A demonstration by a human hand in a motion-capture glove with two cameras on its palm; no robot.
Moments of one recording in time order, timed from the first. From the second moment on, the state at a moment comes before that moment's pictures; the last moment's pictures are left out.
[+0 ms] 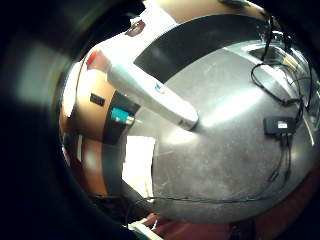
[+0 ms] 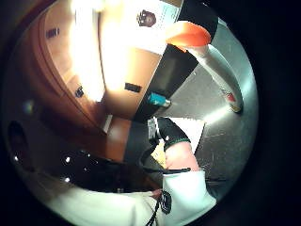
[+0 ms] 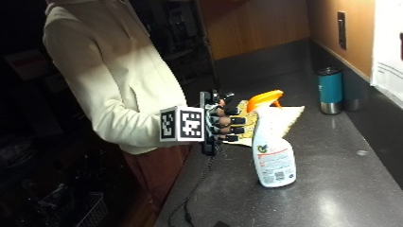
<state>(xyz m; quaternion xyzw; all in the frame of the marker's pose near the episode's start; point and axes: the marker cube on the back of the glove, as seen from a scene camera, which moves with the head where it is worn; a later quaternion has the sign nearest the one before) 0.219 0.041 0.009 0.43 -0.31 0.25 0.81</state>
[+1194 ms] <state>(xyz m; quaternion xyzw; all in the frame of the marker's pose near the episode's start) 0.283 -0.067 0.004 0.40 -0.45 0.34 0.72</state>
